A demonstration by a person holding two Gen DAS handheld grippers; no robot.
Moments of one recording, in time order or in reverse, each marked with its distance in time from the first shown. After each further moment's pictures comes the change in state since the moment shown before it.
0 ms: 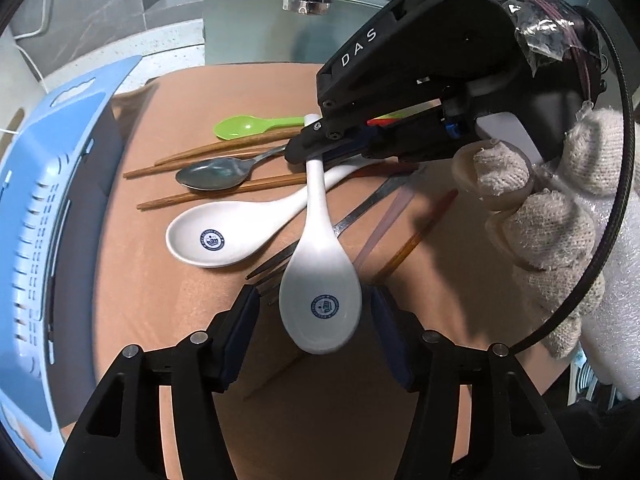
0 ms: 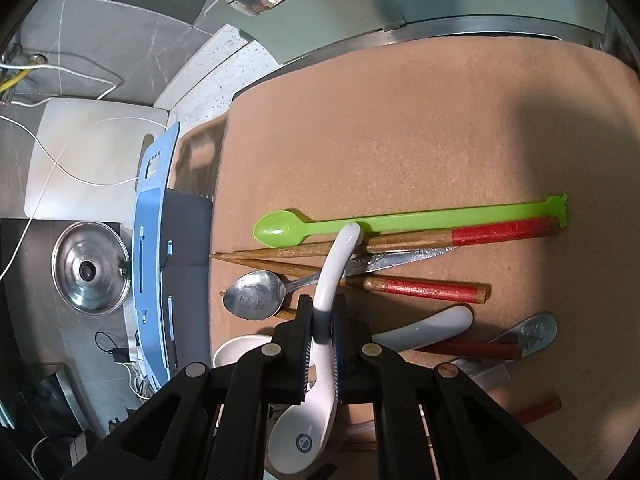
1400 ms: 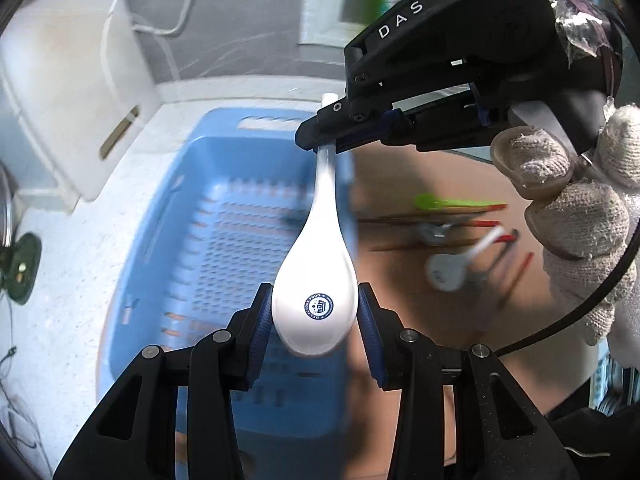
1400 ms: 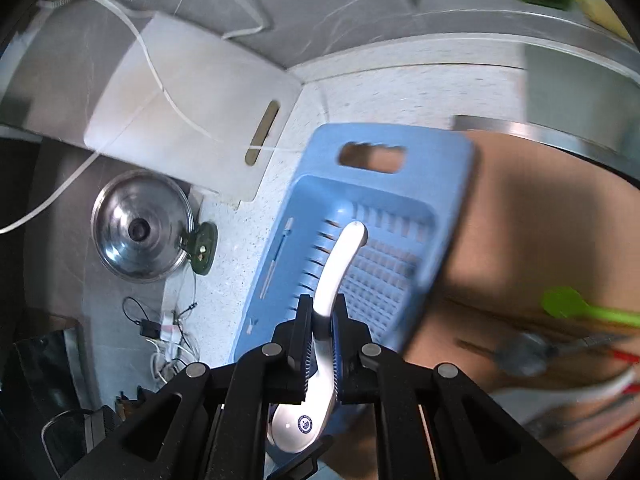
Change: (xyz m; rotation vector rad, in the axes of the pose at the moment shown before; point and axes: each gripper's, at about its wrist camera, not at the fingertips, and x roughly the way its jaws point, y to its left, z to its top) left arm -0.091 0.159 -0.013 -0.136 -0.170 0.142; right arm 0.038 0.213 -0.007 -0.289 -0.014 0.088
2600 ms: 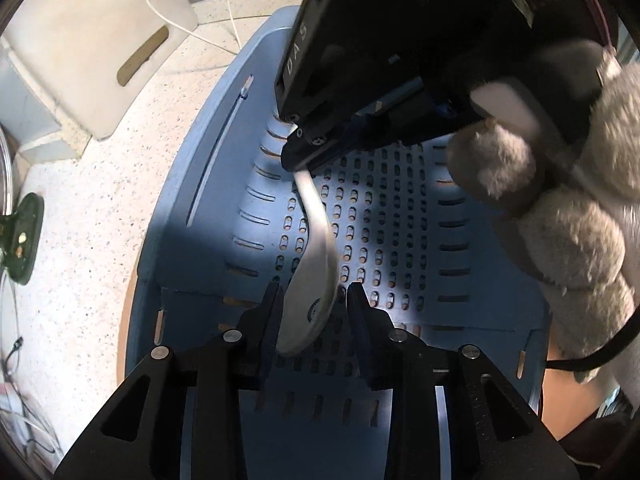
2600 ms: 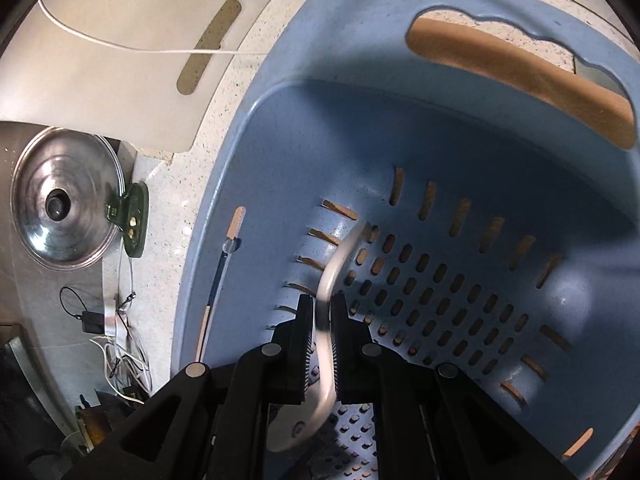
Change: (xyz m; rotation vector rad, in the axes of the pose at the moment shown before) left arm 0.070 0.062 -0.007 -0.034 0.212 0.105; right arm 0.173 0.004 0.029 -0.006 0.233 -0.136
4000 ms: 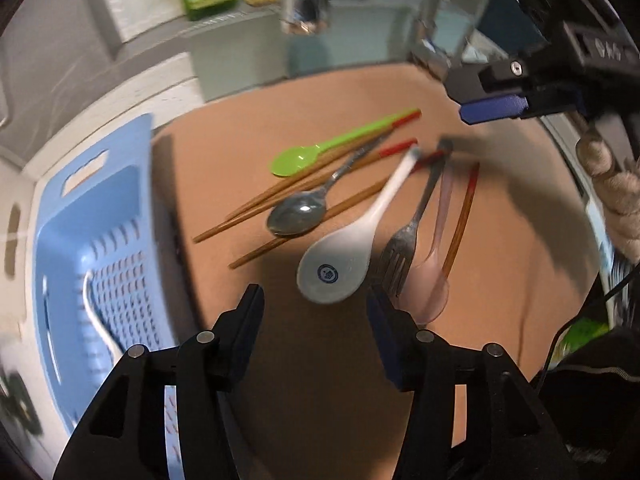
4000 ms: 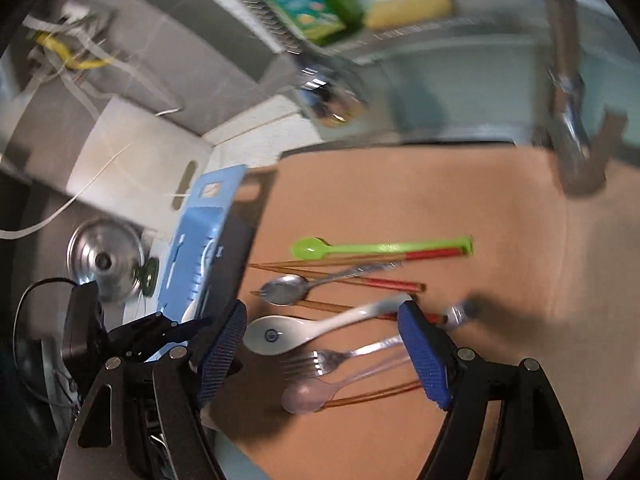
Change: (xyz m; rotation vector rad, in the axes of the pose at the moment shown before) left arm -0.045 -0.186 0.005 0.539 0.000 -0.194; right arm -0.237 -0.217 -0.184 0.171 -0.436 0.056
